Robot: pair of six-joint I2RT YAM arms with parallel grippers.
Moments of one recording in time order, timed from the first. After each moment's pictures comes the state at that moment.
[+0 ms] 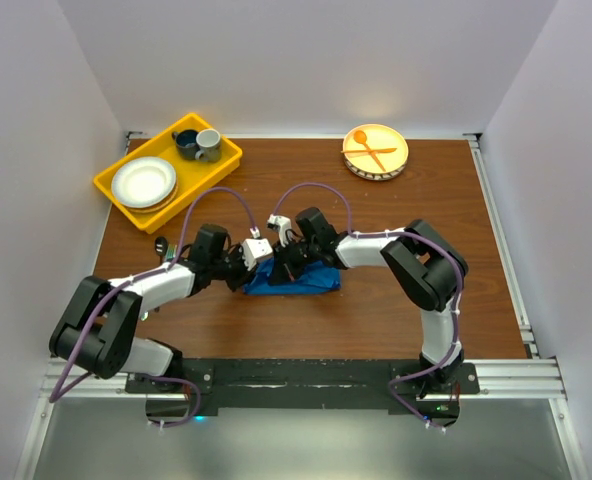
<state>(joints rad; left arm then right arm) -0.39 1.39 0.53 0.01 0.52 0.53 0.74 1.99 1.08 0.13 -0.67 0.23</state>
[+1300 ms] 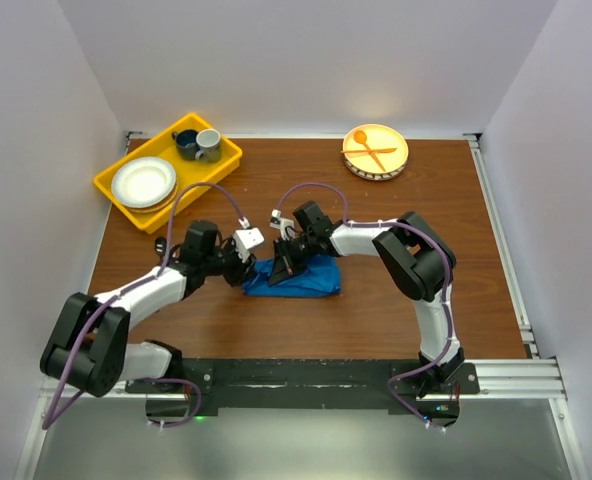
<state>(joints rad) -0.36 1.30 0.52 0.05 0.54 0.42 0.70 2.09 1.22 -0.07 -0.78 0.46</state>
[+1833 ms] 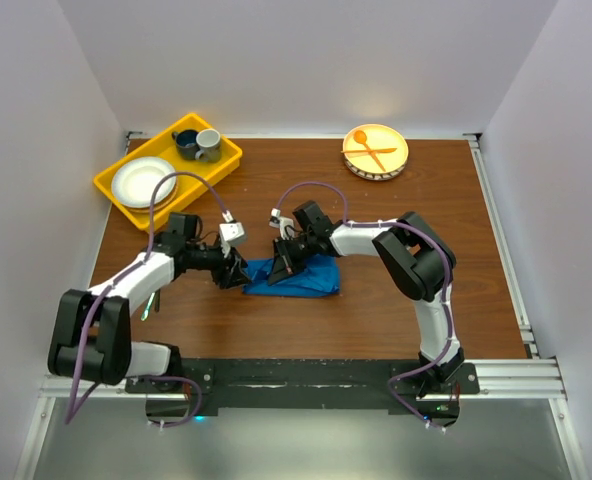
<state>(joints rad) -0.16 1.32 0.63 -0.27 0.94 0.59 0.70 2.09 1.22 -0.05 -0.78 0.45</state>
